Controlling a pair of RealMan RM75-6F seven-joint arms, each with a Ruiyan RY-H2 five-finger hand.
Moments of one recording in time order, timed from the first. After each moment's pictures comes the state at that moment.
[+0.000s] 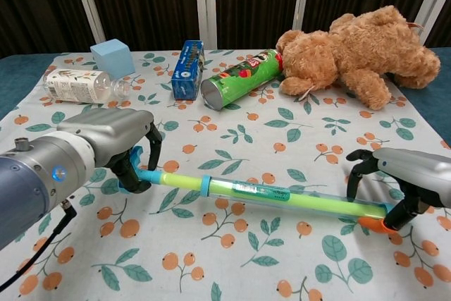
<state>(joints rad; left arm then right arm) -0.75 -1.85 -0.18 -1.81 0.64 1.47 1.08 0.52 -1.52 0.06 -1.88 -0.77 1.18 -0.61</state>
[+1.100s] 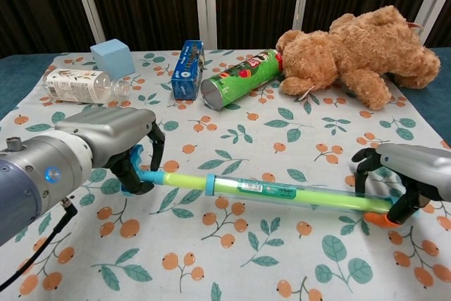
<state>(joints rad) -0.75 -1.83 -0.17 -1.86 0.67 1.48 1.08 0.54 -1.53 0.07 -1.85 -0.72 1.21 -0.65</state>
